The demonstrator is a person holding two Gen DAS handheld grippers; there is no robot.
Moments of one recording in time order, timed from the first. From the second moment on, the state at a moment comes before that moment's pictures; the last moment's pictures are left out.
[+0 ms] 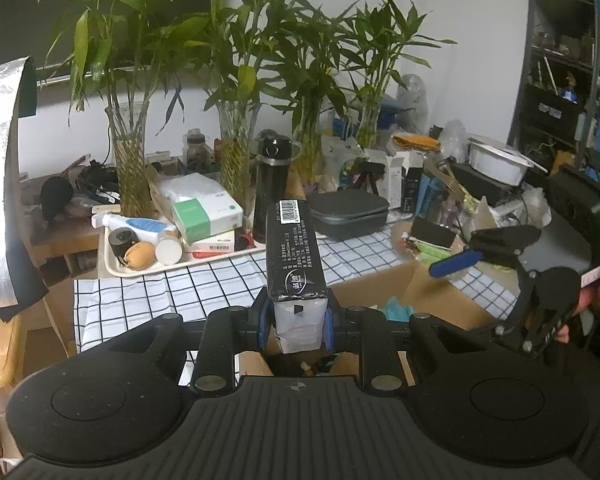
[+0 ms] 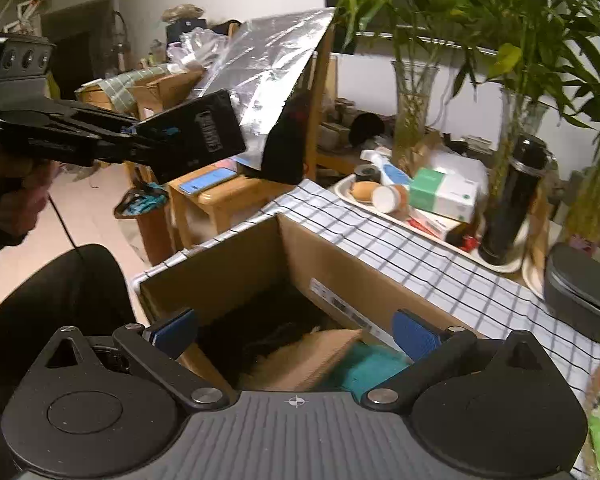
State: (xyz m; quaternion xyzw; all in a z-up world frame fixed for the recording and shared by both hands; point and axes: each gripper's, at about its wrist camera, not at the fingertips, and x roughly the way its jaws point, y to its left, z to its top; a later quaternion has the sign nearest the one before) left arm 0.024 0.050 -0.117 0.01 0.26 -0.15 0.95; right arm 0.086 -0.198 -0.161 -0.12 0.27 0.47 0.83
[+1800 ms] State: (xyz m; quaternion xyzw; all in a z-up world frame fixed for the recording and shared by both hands) left arm 0.050 0.014 -0.140 0.02 0.34 -0.12 0.93; right arm 0.088 -0.239 -0.153 -0.09 0.27 0.43 0.86
